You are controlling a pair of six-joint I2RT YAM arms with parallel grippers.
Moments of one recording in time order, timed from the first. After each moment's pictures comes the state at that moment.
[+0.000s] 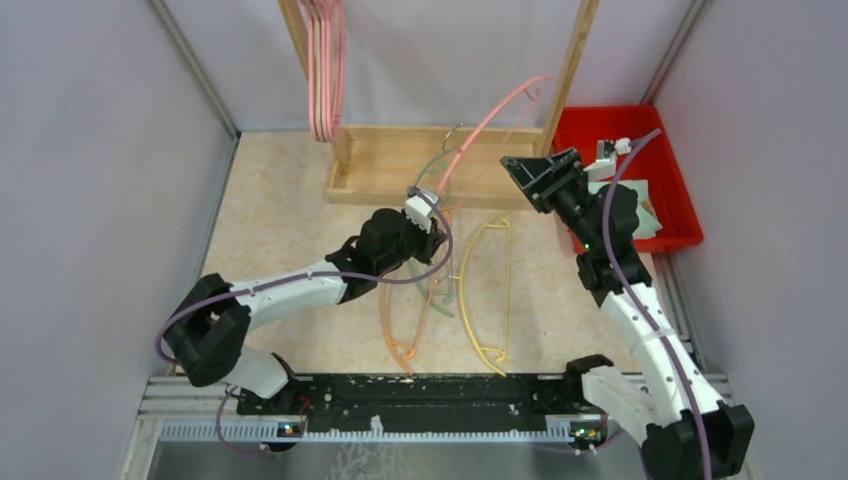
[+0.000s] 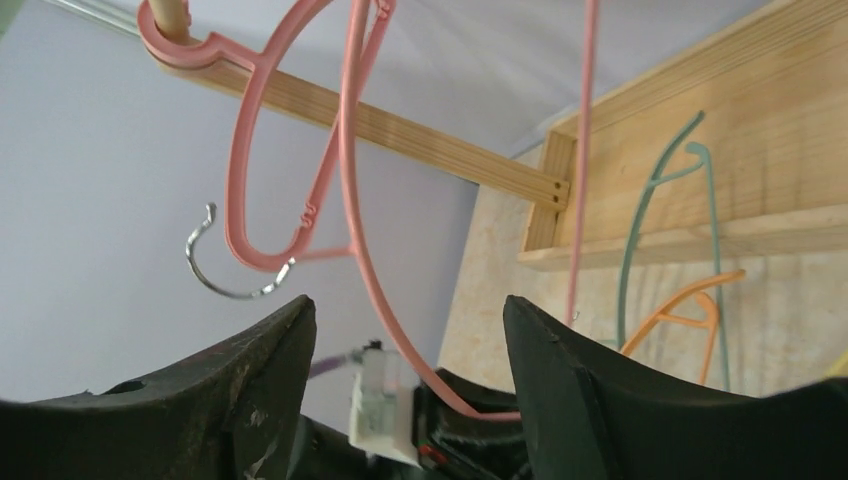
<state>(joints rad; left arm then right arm) -0.86 1.50 0.82 0.39 0.00 -0.14 0.23 0.94 0.82 0.21 -0.27 1.12</state>
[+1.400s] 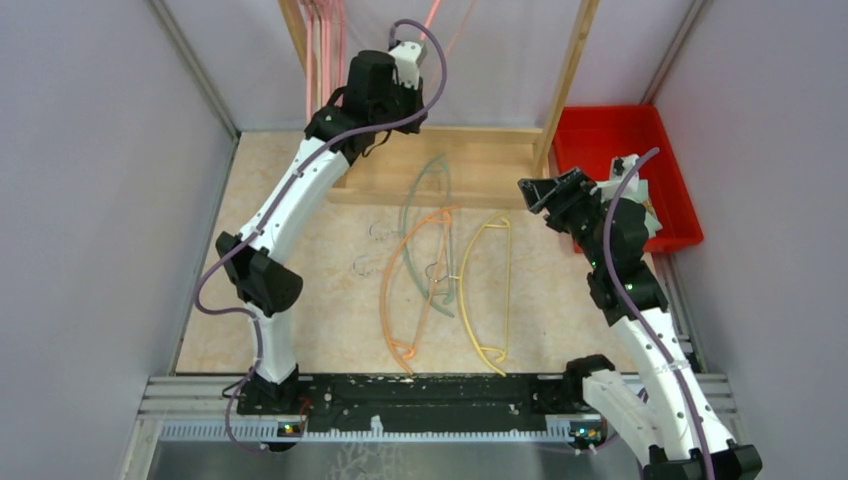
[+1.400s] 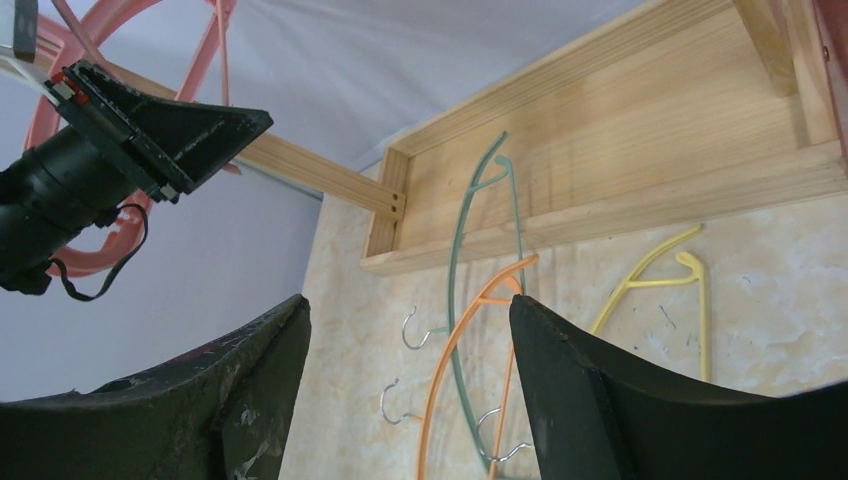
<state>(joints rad) -0.58 1.94 2.17 -0.60 -0.02 -0.09 0.22 0.76 0.82 -0.14 -0.08 0.80</state>
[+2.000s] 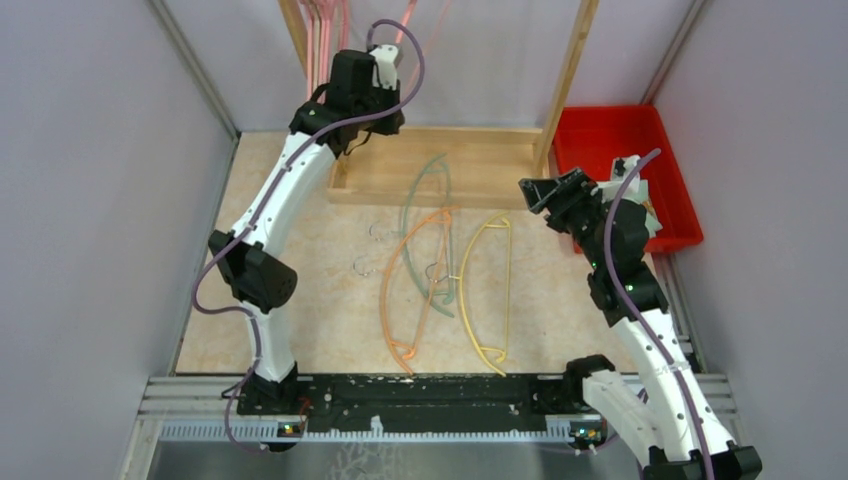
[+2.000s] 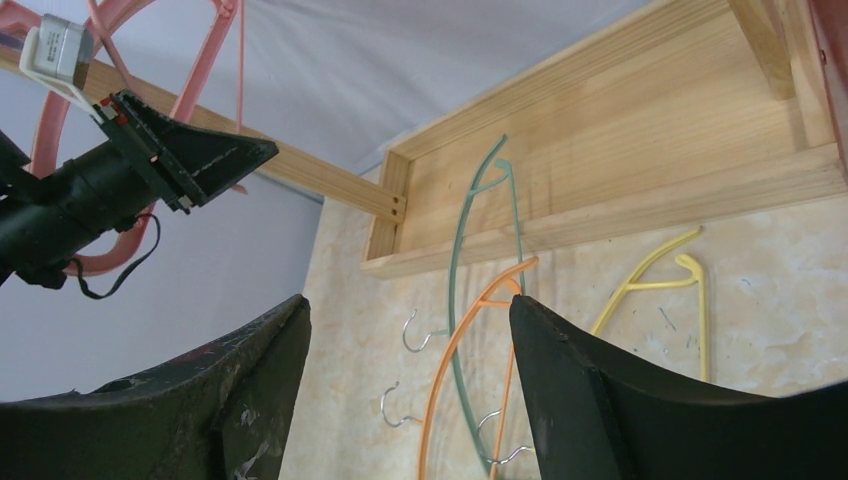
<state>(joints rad) -0.48 1.98 2.22 -0.70 0.01 -0.11 0.22 0.76 0.82 -0.14 -0.08 0.80</state>
